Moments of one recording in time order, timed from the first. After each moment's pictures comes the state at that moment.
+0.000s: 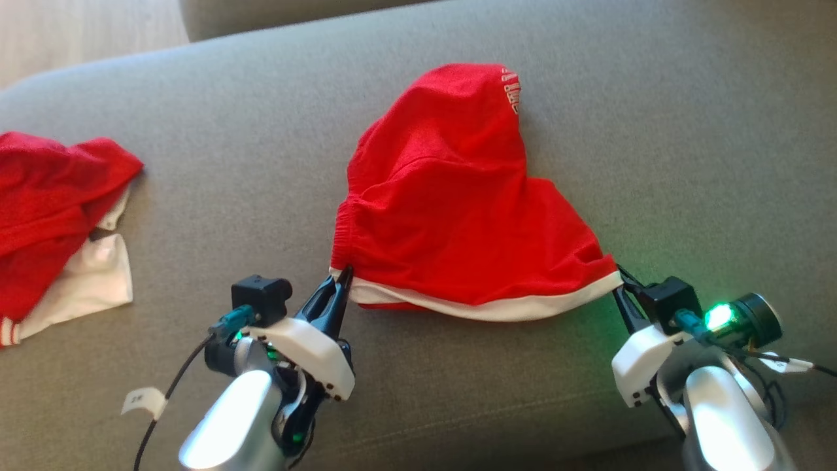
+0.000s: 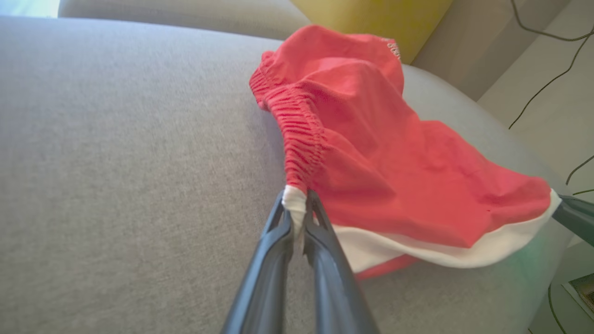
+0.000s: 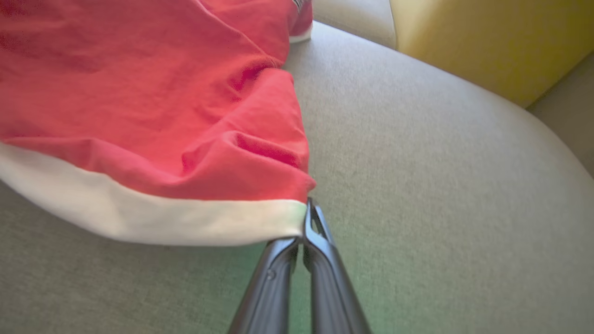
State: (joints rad) left arm -0.36 0.08 -0.53 0.66 -0.51 -0.12 -0.24; right arm -0.26 -0.04 -0.06 0.55 -0.32 0.13 -0.20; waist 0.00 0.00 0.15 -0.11
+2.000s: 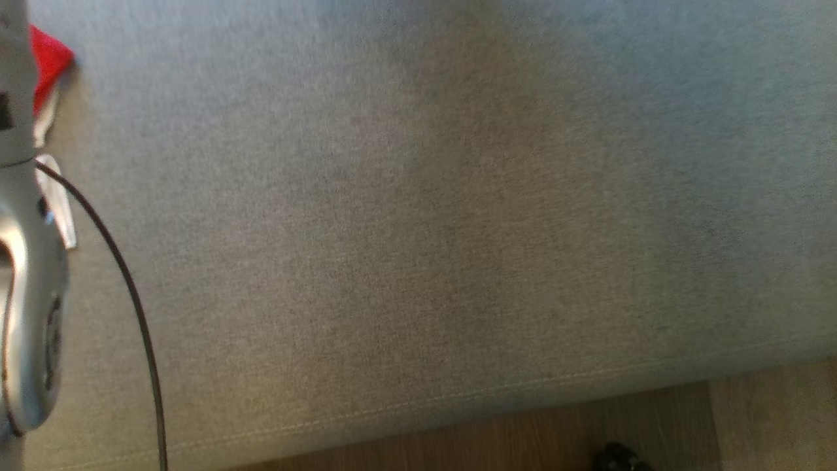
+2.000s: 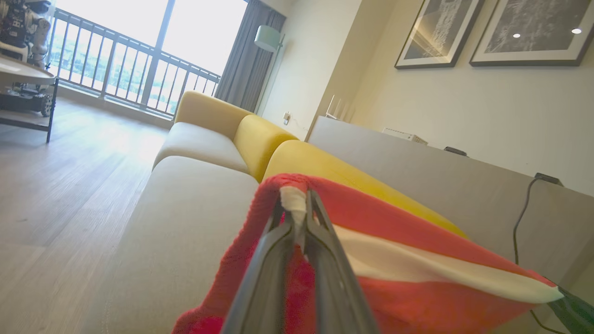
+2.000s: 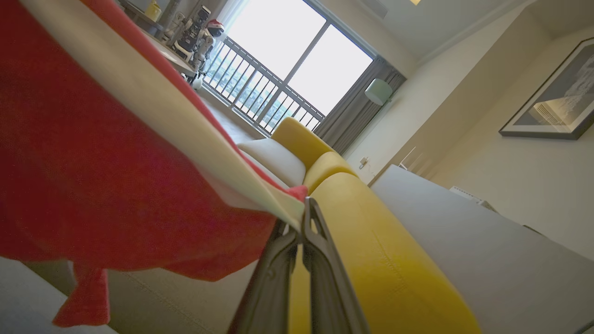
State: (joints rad) left arm -1.47 0.19 -0.26 0.54 -0.71 0.01 0.08; right arm -1.51 -0.22 0.16 0.66 -0.28 0.13 -0.09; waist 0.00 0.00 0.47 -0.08
